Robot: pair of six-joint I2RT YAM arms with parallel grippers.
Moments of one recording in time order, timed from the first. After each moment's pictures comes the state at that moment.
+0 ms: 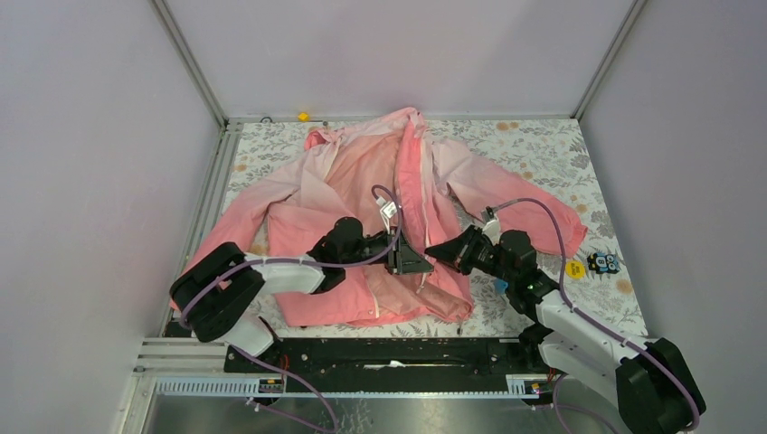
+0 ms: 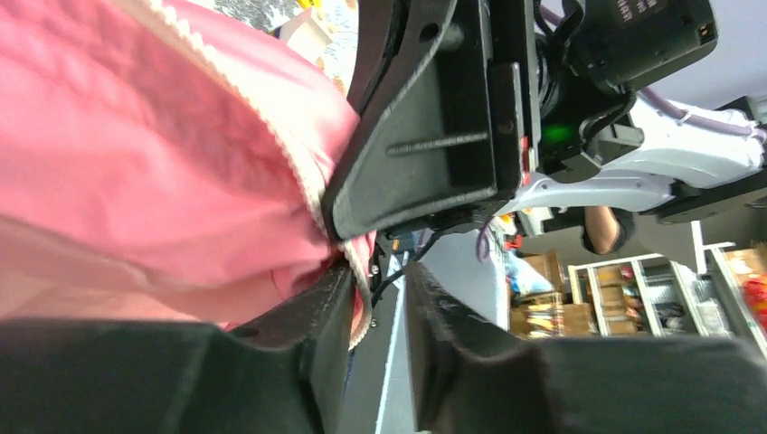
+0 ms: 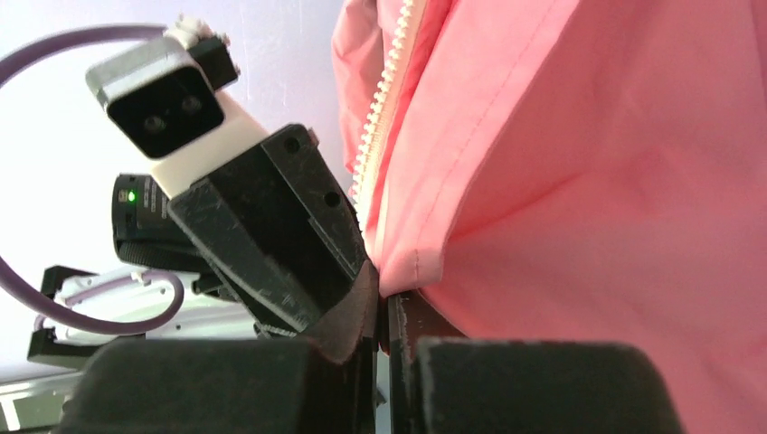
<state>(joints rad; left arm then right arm) -0.83 1.54 0.56 0.85 0.64 -0.98 0.51 0.89 0.26 0.38 -0.45 1.26</state>
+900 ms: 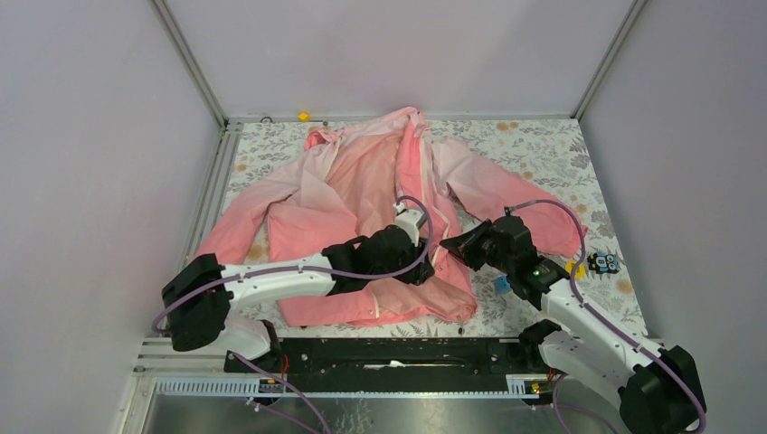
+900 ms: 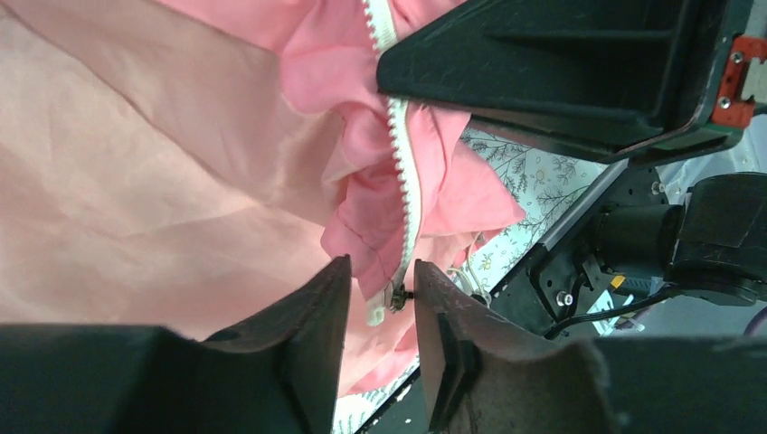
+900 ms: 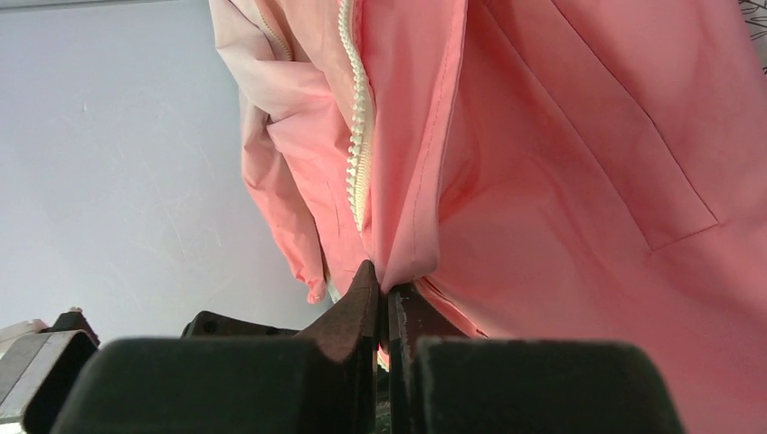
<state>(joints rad) -1.11 1.41 0.87 -0.07 -0.09 -0.66 0.51 0.88 0.47 -0.15 -0.12 1.35</state>
